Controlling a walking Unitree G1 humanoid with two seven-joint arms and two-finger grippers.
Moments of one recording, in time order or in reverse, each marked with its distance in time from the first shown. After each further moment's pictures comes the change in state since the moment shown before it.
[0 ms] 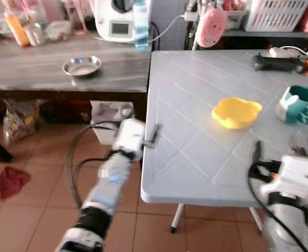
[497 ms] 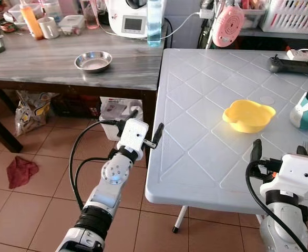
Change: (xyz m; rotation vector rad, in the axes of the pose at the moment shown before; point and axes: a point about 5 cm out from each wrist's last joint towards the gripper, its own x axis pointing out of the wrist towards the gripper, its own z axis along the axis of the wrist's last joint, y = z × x) left arm -0.001 0.005 -0.001 0.004 0.004 0.009; right arm 0.001 0.003 0.000 0.007 0.006 0.001
